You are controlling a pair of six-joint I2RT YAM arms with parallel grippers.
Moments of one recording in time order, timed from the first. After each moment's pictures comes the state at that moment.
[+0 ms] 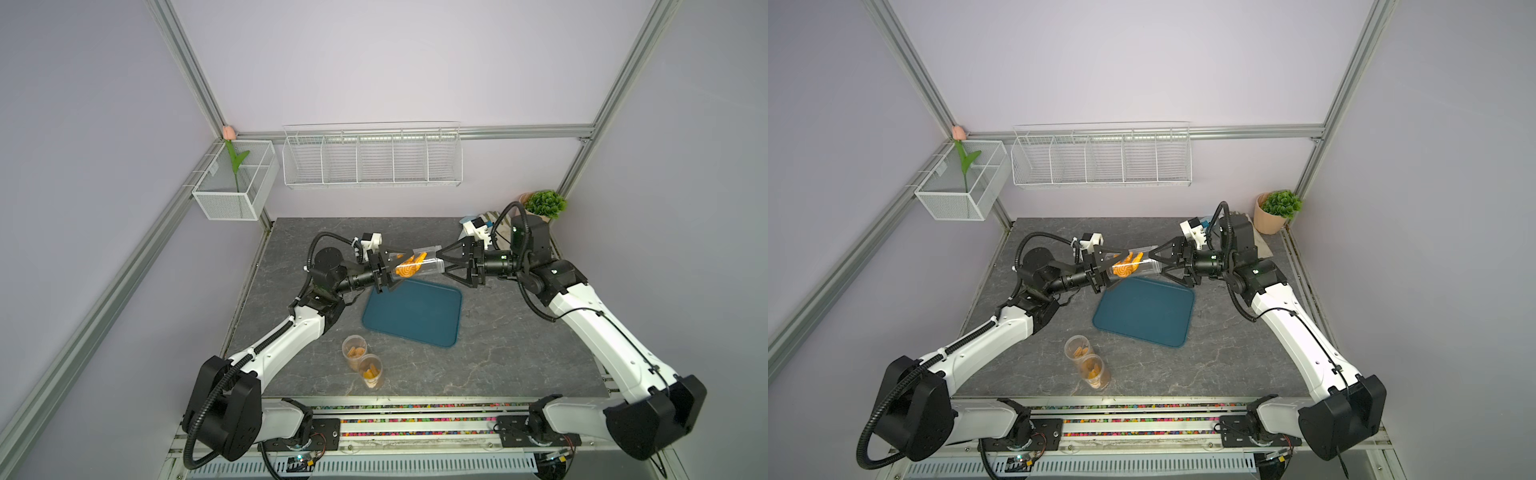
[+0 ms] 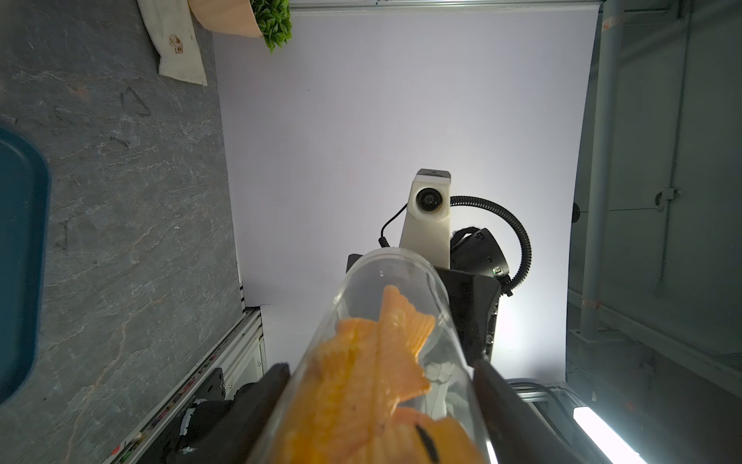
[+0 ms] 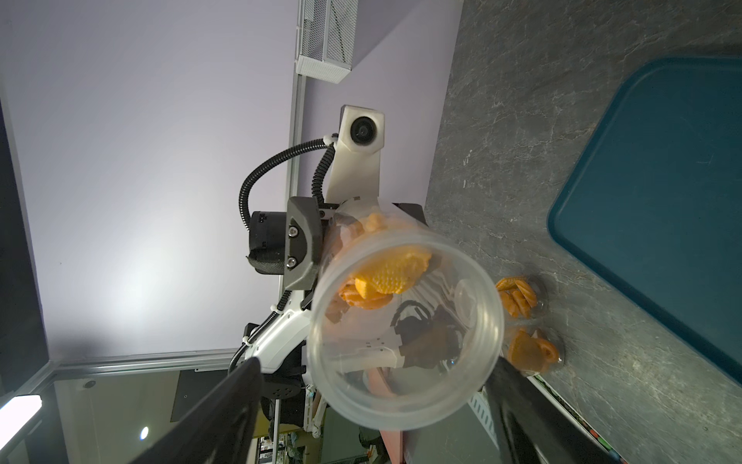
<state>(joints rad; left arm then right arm) -0.50 1.33 0.87 0.58 0.88 -1.60 0.39 1.30 1.30 -0.44 -0.96 1.00</state>
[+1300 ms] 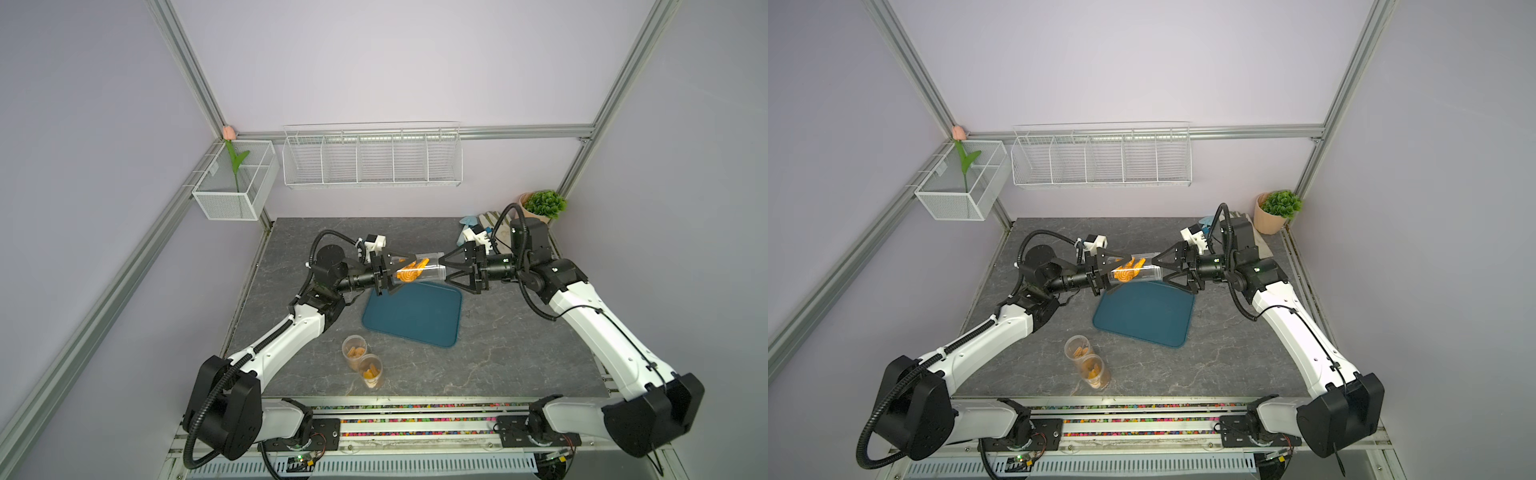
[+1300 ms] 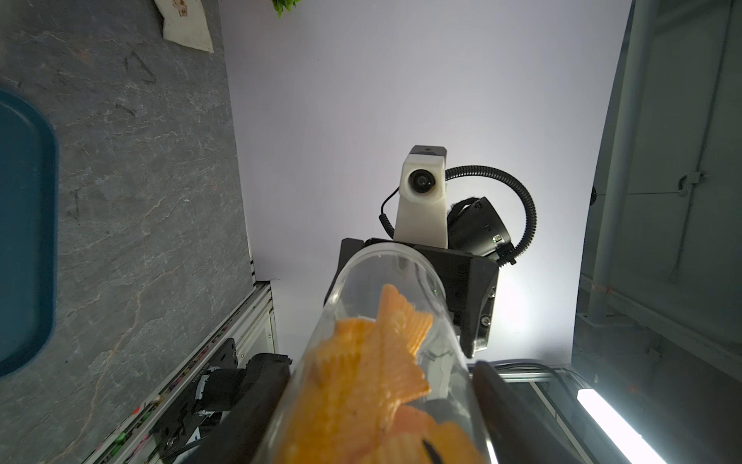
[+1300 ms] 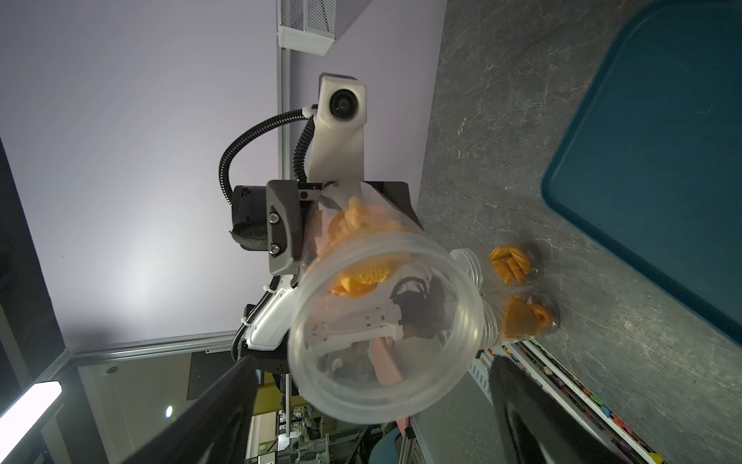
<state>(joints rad) -0.50 1.34 0.90 0.51 0.95 -1.56 0.36 1.31 1.29 -0.53 -1.03 0.94</state>
